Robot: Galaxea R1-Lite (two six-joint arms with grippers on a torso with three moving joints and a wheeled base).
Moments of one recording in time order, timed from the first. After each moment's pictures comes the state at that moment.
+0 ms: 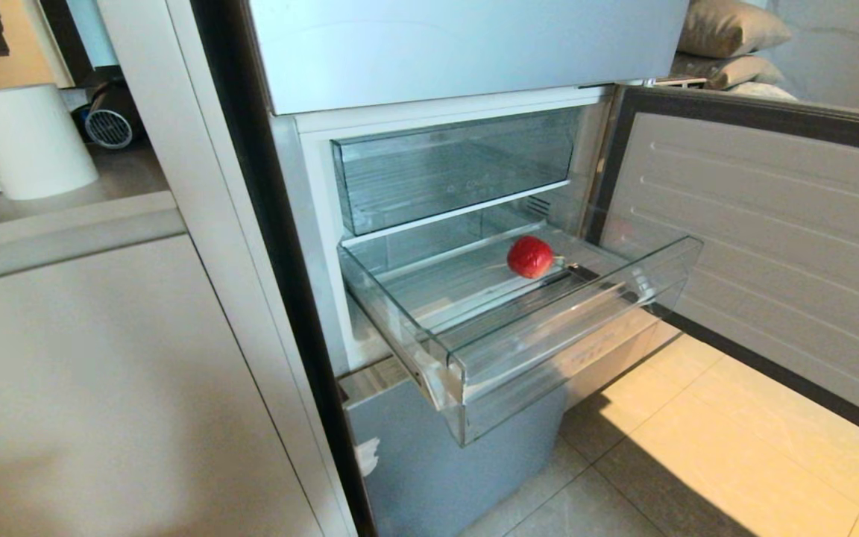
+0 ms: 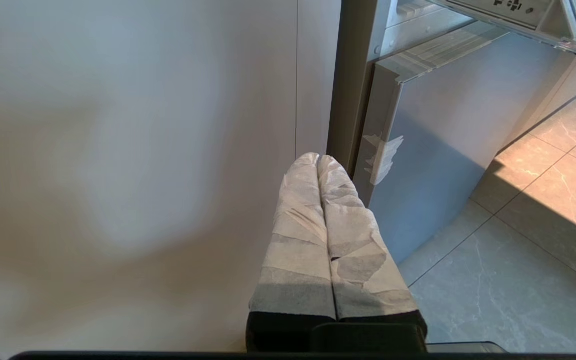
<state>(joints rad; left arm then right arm) 0.01 0.00 -0.04 0.10 0.01 0.00 0.00 0.00 0.00 0.01 0.02 -0.04</state>
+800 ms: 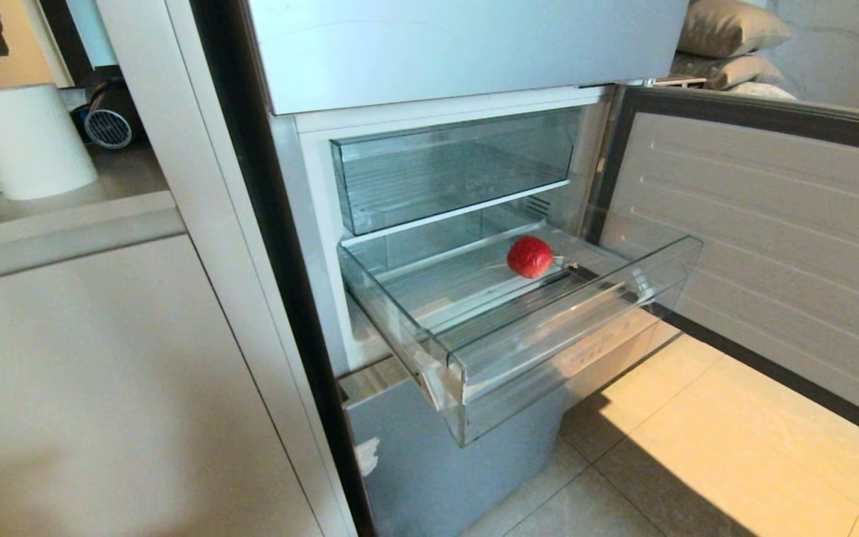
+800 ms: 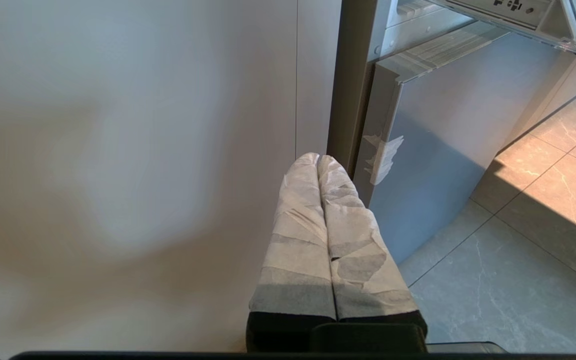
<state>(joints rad) 0.01 0.00 -0.04 0.10 0.01 0.00 0.00 0.00 0.00 0.01 0.02 -0.06</state>
